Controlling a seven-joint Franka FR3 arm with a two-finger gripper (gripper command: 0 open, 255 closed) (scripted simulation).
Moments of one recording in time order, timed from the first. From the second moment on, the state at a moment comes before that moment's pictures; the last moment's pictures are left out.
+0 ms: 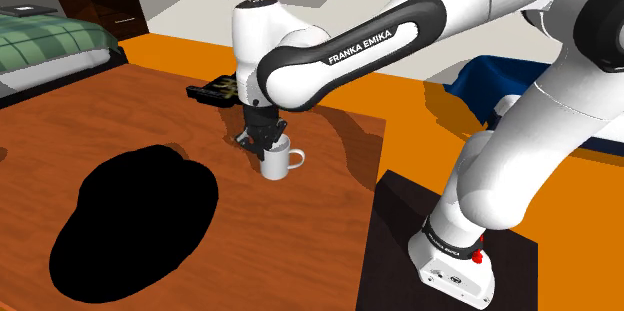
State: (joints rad) arm 0.13 -0.18 0.33 -2.27 0.01 2.14 0.60
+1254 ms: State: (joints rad) arm 0.13 -0.11 0.34 -2.36 -0.02 2.30 0.63
